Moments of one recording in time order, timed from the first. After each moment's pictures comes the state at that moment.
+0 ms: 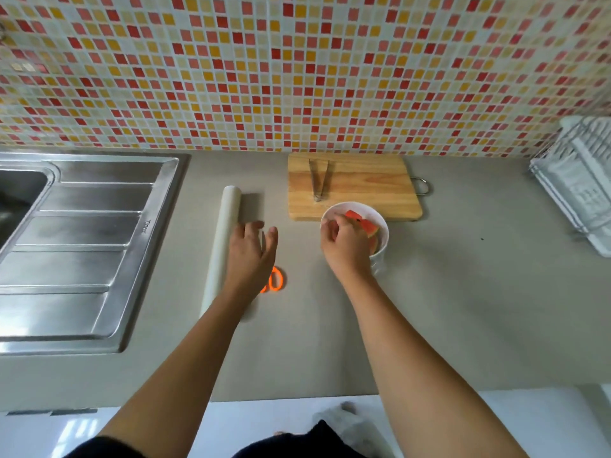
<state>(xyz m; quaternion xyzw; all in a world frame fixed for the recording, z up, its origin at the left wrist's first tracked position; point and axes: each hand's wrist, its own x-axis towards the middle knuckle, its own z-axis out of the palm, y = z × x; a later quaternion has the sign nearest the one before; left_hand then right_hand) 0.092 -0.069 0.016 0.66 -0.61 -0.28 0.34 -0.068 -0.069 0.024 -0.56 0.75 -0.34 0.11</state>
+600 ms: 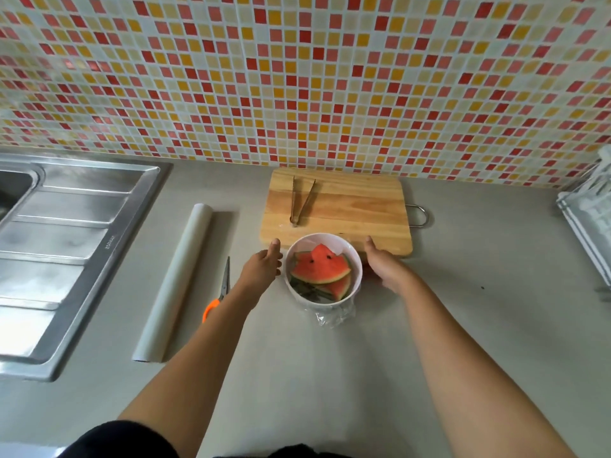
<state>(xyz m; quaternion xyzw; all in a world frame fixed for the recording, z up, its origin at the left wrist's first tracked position) -0.006 -0.140 -0.023 0.67 -0.42 -0.54 0.29 -0.238 -0.155 -0.023 -0.40 0.77 -0.14 0.48</state>
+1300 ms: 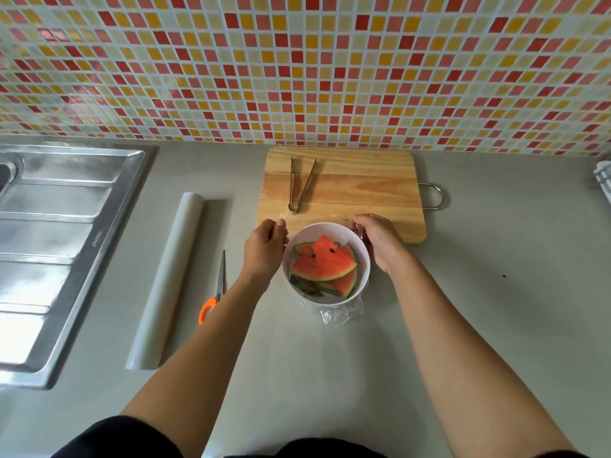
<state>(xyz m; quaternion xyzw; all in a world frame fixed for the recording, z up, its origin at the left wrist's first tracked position) -0.021 -0.172 -0.035 0.69 -0.46 -0.44 0.36 -0.220 -0.193 -0.036 -0.29 0.68 -0.37 0.57</state>
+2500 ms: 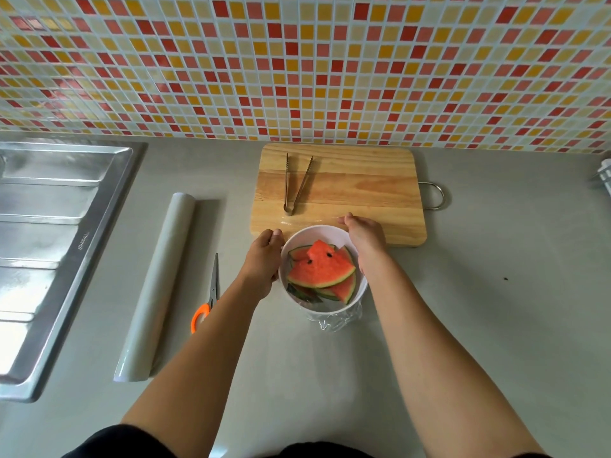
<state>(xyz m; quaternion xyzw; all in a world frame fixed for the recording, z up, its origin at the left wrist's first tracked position) -0.027 -0.178 -0.048 0.67 -0.34 -0.58 0.30 -0.194 -0.204 -0.047 -0.26 0.74 -0.39 0.48</state>
